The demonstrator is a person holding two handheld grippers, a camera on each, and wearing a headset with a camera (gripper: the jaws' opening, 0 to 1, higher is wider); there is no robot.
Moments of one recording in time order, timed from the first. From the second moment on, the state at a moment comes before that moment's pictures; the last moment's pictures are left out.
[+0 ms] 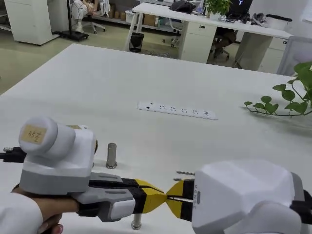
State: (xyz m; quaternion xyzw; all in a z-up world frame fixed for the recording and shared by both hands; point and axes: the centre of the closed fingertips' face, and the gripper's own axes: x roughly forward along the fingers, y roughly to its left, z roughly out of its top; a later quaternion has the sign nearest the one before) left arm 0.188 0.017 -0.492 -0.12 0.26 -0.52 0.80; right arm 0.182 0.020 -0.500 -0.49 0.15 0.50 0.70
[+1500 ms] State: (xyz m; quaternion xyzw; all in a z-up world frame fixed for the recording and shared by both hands) left arm 0.178 0.022 -0.477 -0.01 0.20 -0.55 0.81; right arm 0.176 0.016 -0.491 -0.20 0.23 0.62 0.72
